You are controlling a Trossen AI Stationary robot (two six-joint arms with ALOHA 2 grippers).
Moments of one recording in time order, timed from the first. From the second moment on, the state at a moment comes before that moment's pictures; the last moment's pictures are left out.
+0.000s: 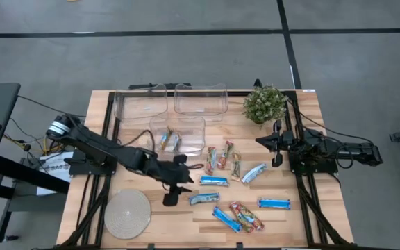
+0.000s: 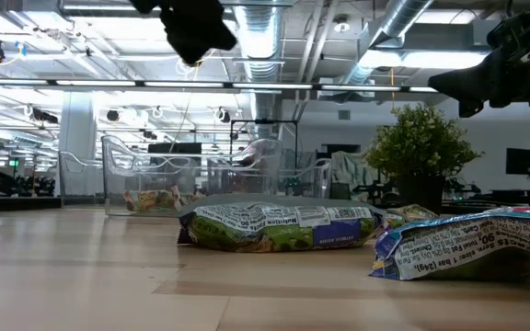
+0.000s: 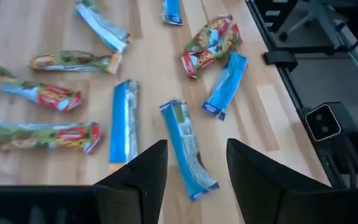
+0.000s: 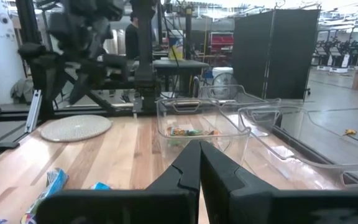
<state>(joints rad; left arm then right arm) -0.35 1.52 1.06 -0.22 -0.04 -0.20 -0.05 0.01 0.00 0.03 0.05 -0.04</state>
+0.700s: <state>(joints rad) -0.38 2.00 1.63 -0.69 -0.16 -0.23 -0.05 0.01 0.00 0.03 0.05 -0.04</state>
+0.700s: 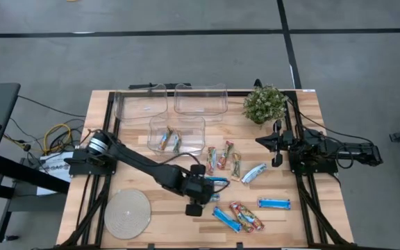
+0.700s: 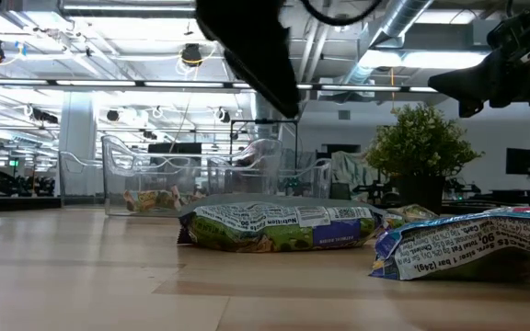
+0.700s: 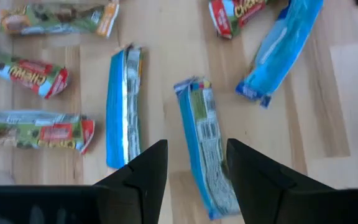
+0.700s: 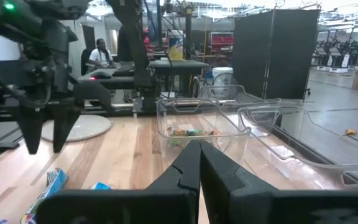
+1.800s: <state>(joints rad) -0.38 2.24 1.81 -0.85 -0.11 -0.32 -0.05 0.01 0.00 0.02 0.05 -0.04</state>
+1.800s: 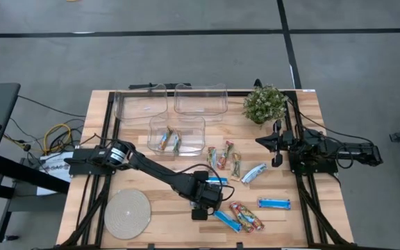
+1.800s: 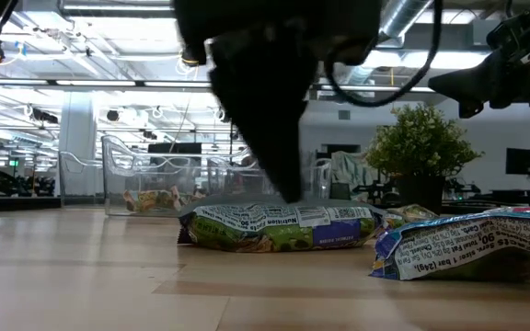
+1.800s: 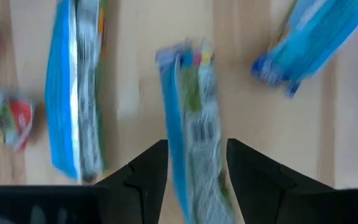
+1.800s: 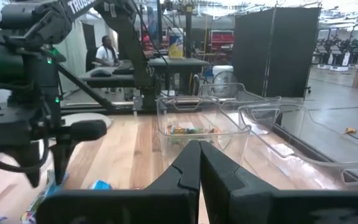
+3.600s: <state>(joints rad) -0.37 2.29 1.84 -0.81 -0.02 -0.50 -0.05 0.01 0.00 0.02 0.05 -0.04</state>
